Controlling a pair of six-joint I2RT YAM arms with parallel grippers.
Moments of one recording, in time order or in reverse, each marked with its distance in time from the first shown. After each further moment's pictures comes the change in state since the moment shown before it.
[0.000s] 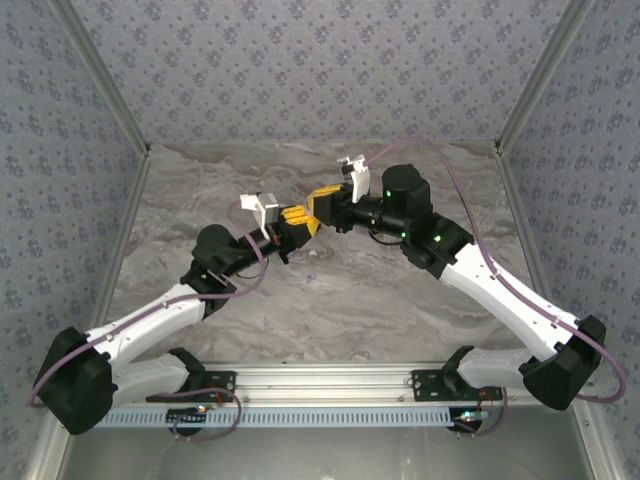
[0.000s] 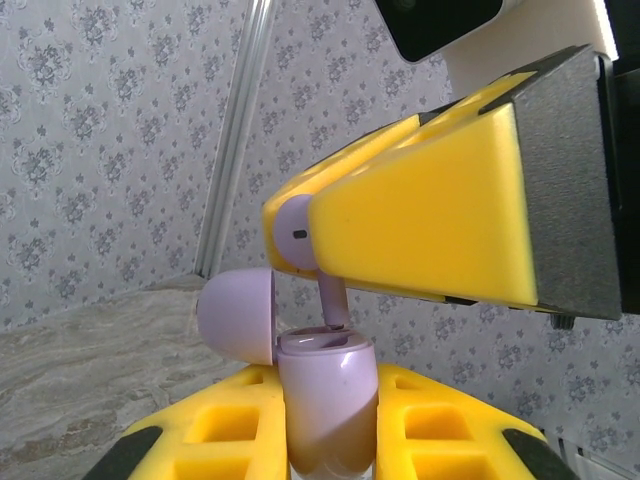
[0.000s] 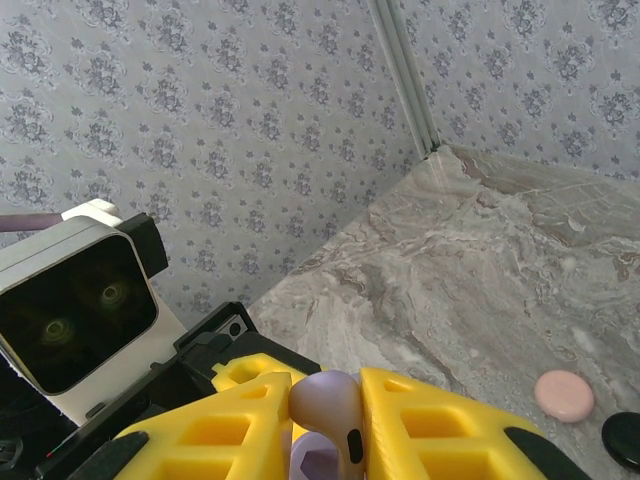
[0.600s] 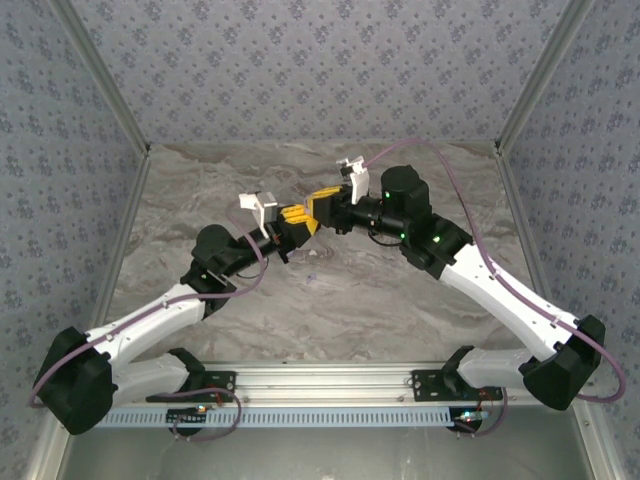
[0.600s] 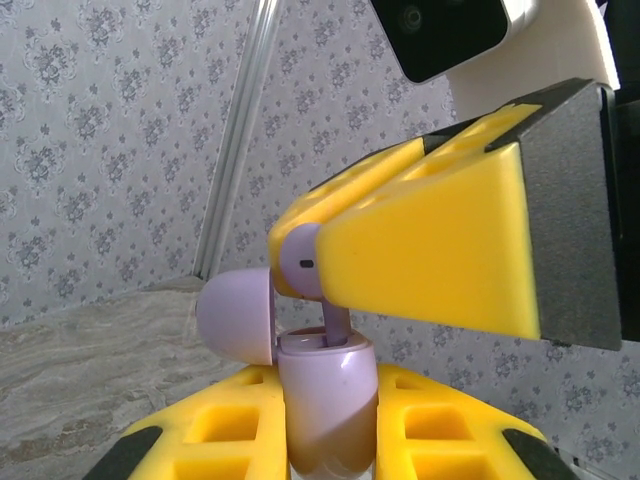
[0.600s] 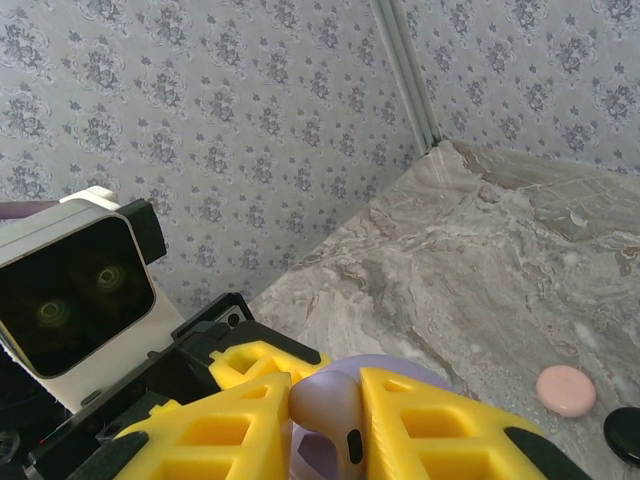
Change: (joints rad) left arm 0.000 0.000 0.000 0.008 -0.012 -0.022; right arm 0.002 0.000 -0.010 0.002 0.000 0.000
